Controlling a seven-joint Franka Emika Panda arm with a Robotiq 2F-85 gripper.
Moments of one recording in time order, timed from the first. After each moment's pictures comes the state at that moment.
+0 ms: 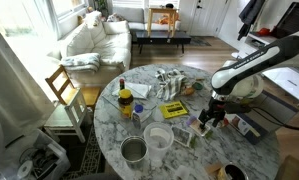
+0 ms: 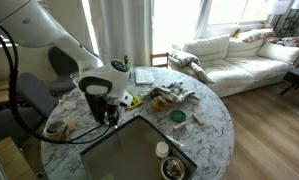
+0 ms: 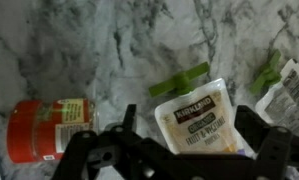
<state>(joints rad) -0.16 0.36 -0.05 -2.26 0.44 2.38 -0.27</state>
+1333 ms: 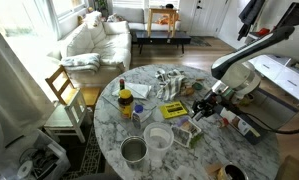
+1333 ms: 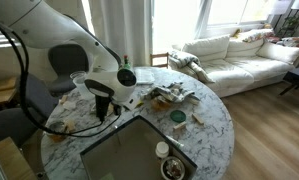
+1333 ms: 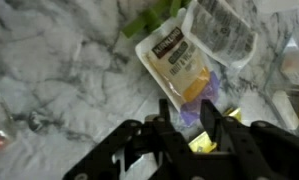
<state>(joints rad) -0.26 0.41 0.01 -2.18 0.92 2.38 -0.39</state>
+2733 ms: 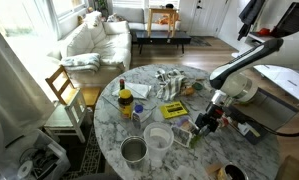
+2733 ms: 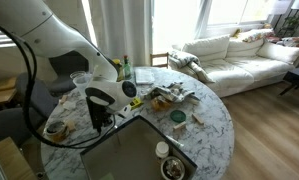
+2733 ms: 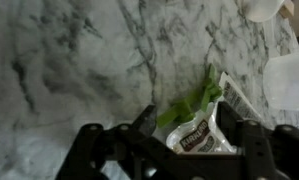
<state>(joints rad) -0.25 0.47 -0.01 -2.20 0.83 2.17 -0.56</state>
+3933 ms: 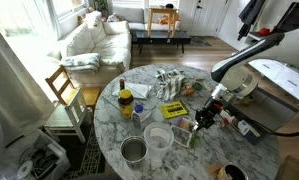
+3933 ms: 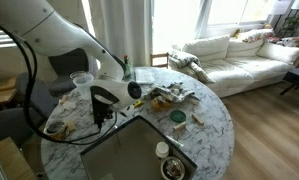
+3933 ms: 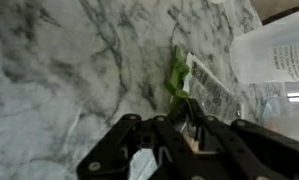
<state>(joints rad) -0.26 0.47 -0.03 -2.14 0.91 2.07 -0.50</state>
